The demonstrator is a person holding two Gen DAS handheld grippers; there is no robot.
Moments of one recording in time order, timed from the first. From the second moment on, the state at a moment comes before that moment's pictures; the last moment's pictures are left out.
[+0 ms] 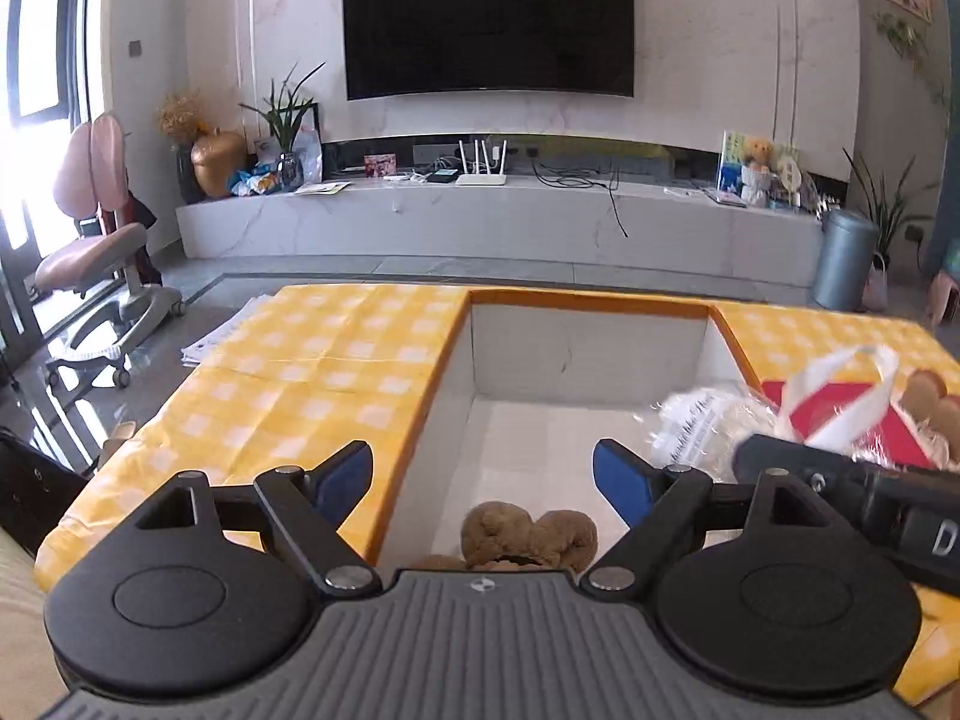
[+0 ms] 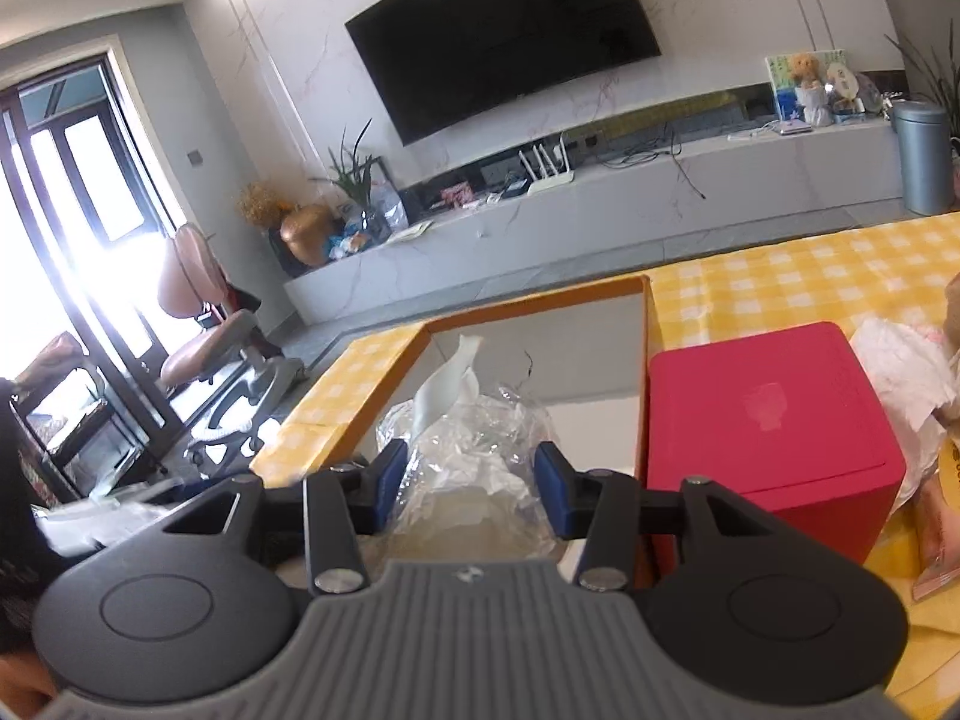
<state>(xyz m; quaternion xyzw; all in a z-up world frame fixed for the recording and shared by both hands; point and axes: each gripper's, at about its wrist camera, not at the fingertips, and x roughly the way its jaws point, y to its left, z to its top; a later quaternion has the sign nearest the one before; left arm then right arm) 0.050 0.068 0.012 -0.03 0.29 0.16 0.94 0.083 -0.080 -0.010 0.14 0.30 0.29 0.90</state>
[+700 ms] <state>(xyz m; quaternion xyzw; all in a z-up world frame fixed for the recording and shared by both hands) 0.045 0.110 0.019 -0.09 0.27 0.18 0.94 0.089 0.004 -0.057 -0.03 0.36 0.24 0.90</state>
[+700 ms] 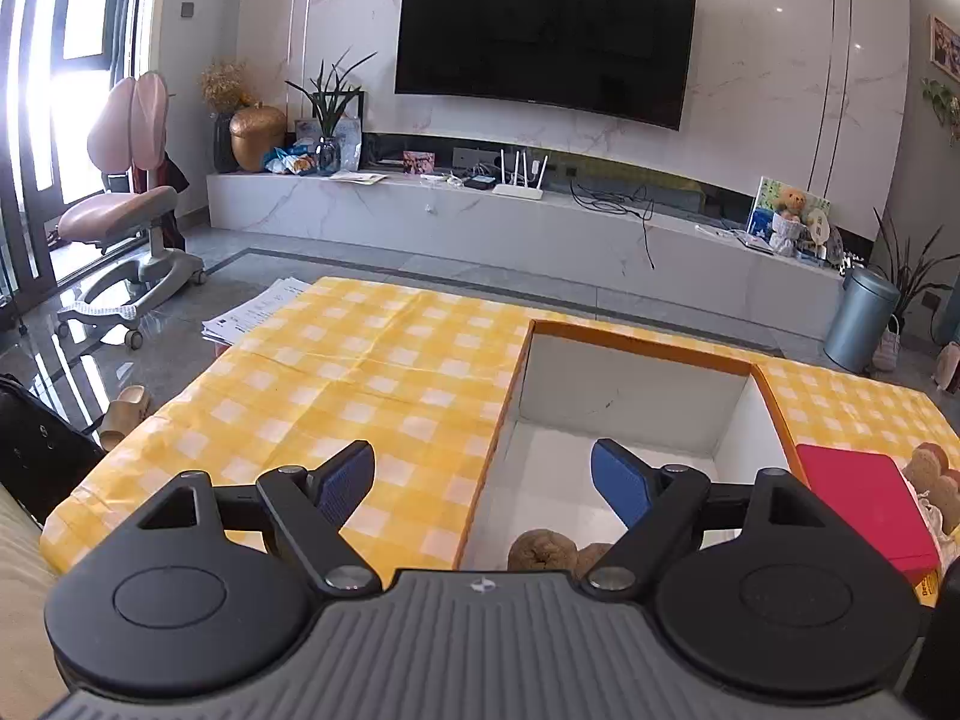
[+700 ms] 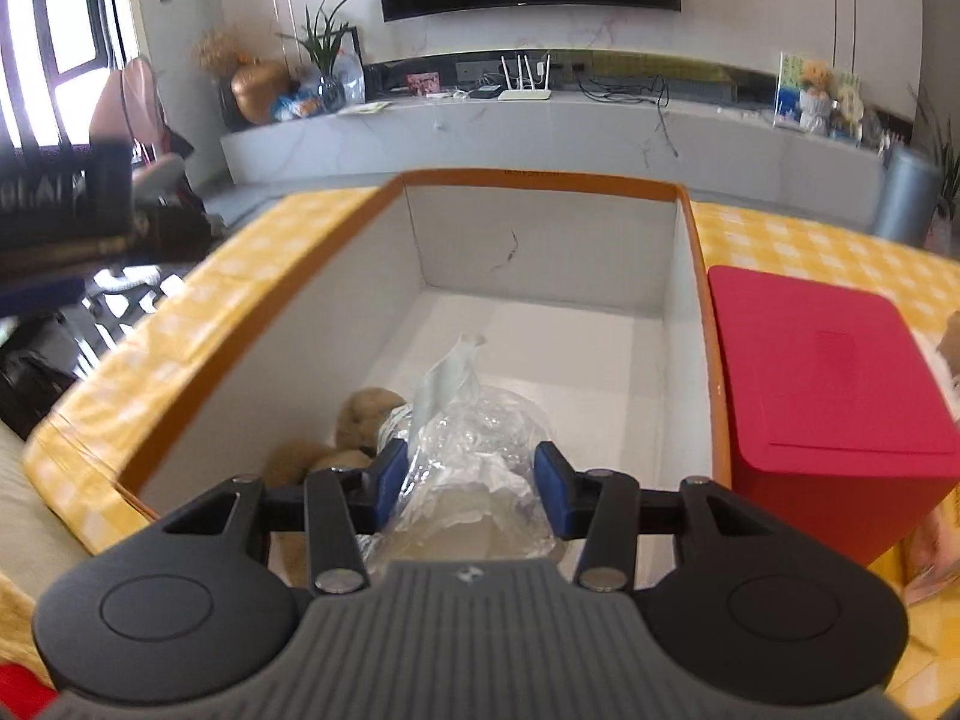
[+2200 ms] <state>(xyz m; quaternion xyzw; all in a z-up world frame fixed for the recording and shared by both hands) 0.018 0.063 0.061 -0.13 0.24 0.02 0.96 0.051 -0.109 0.053 -0.02 0.22 0.21 0.95</state>
